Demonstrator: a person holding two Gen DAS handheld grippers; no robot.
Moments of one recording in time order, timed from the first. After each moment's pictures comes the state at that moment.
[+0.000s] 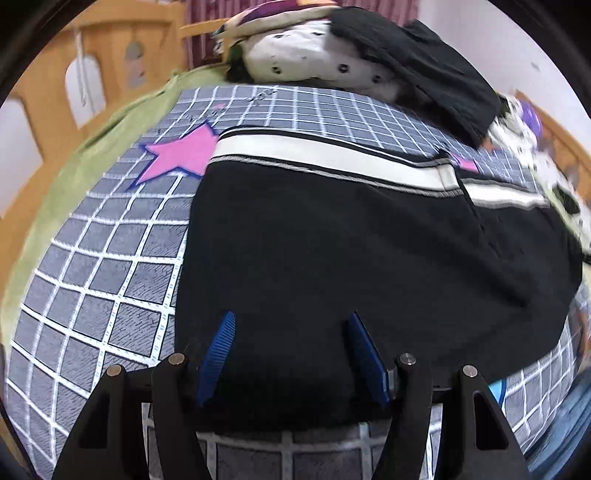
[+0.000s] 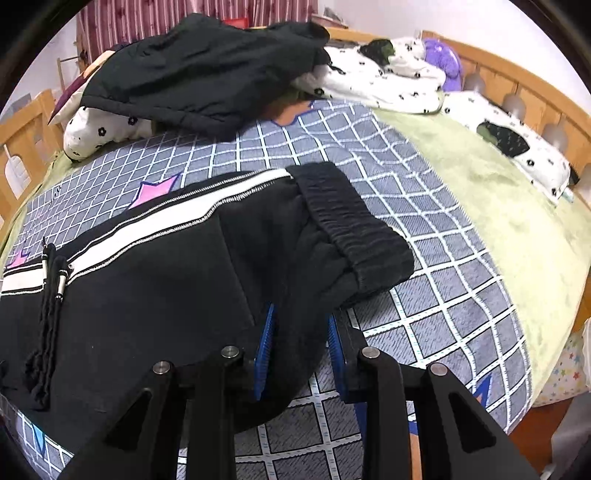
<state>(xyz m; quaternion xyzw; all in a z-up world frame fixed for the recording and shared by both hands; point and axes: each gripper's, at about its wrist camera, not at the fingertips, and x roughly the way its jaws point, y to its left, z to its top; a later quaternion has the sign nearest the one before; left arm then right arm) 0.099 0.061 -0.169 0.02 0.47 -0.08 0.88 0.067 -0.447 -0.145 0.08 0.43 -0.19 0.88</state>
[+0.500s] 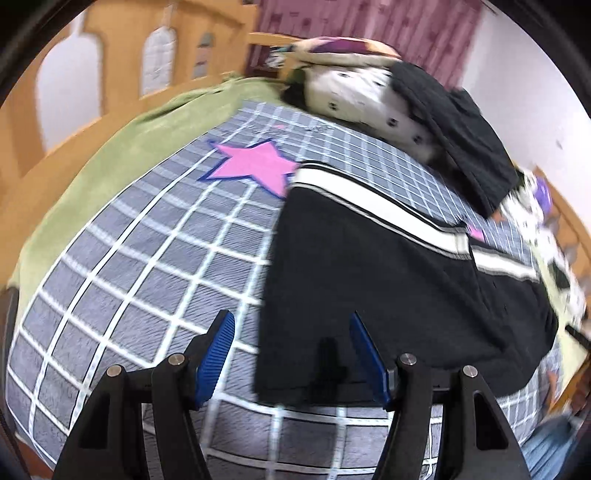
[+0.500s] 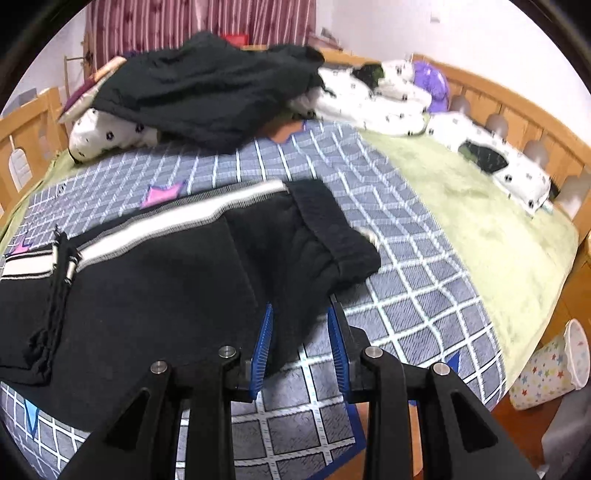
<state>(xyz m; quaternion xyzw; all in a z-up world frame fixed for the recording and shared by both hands) 0.078 0.145 -0.151 -0.13 0.43 -0.03 0.89 0.026 -0.423 -0.122 0.05 0.39 -0.21 0.89</state>
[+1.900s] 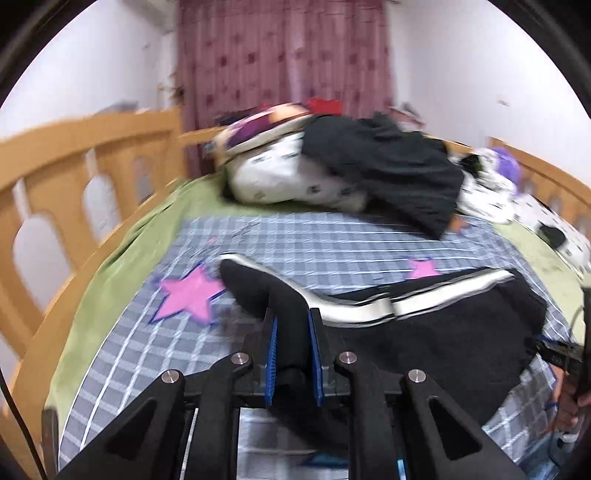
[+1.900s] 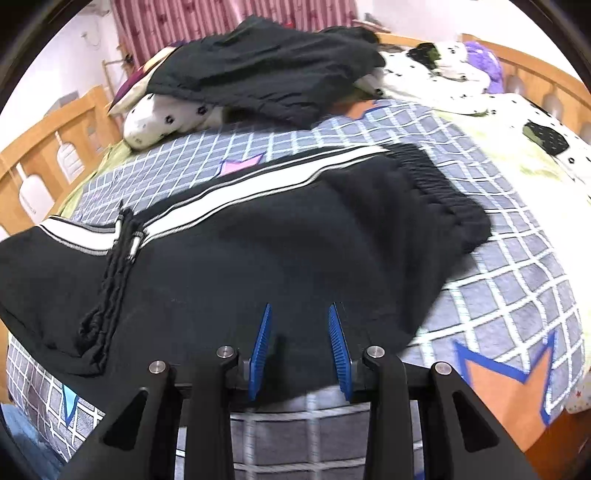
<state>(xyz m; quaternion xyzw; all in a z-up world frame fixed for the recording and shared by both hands) 0.073 -0.006 -0.032 0.04 0.29 -0.08 0.95 0.038 -0.392 -0.158 0.12 0.41 -0.09 0.90</state>
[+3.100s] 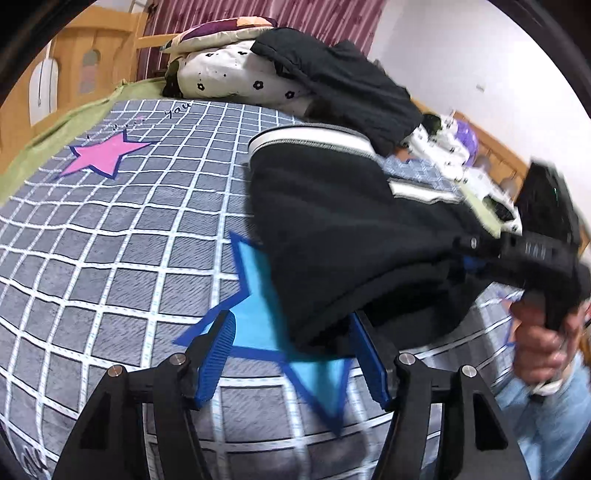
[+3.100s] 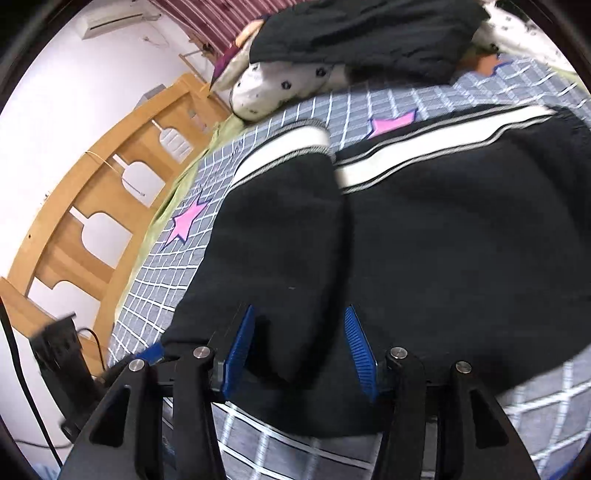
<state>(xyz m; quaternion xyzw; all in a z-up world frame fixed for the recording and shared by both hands) 0.035 -0.013 -0.165 -0.05 0.42 -0.19 0.89 0.079 -0.319 -0.177 0.23 0.45 0.16 0.85</state>
